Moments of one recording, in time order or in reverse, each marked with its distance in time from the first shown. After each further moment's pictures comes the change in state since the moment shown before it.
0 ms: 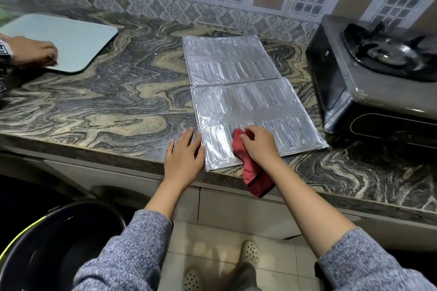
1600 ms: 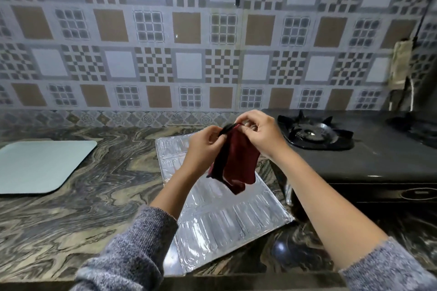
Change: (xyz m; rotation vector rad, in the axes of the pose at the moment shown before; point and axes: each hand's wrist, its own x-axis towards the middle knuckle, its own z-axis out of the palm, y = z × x) left_hand 0.105 0.198 -0.145 -0.654 0.214 0.485; right_hand 0.045 -0.091 -0.215 0.156 0.426 -0.512
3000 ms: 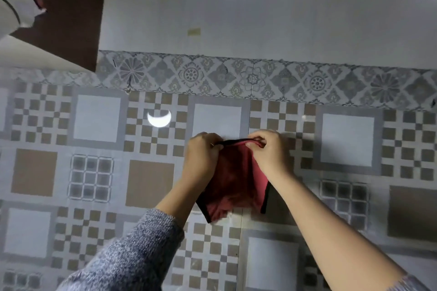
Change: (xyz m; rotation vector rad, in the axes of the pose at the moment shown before) left_hand 0.542 0.051 0.030 0.303 0.505 0.370; right_hand 0.531 0.136 -0.066 -0.028 0.461 -0.260
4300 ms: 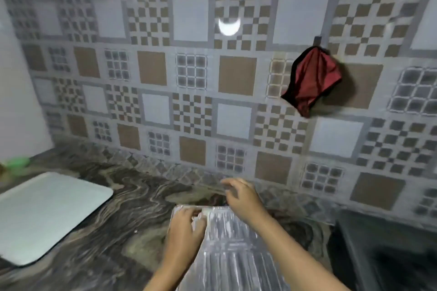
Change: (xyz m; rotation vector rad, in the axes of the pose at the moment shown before) left_hand -0.399 -0.103 -0.197 0.248 -0.348 -0.700; right_hand -0.375 -0.100 0.083 0.139 -0.903 0.286
